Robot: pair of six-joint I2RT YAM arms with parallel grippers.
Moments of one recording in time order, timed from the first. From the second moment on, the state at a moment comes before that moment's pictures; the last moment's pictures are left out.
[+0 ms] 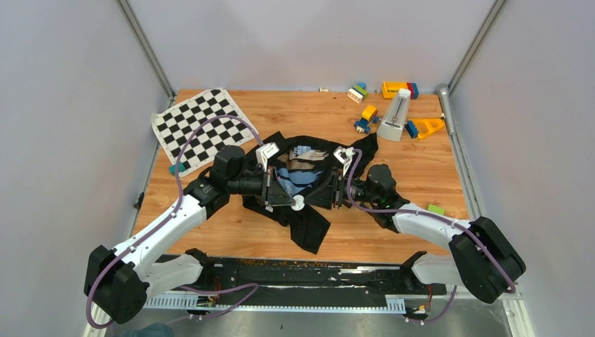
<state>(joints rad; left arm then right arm) -0.57 1.05 0.76 -0.22 0.80 -0.55 0.63 1.25 0.47 0.74 -0.76 0.75</state>
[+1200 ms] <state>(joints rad) -0.60 1.10 0.76 -0.20 0.84 -0.57 0.59 1.32 0.46 0.90 -0.96 0.85</state>
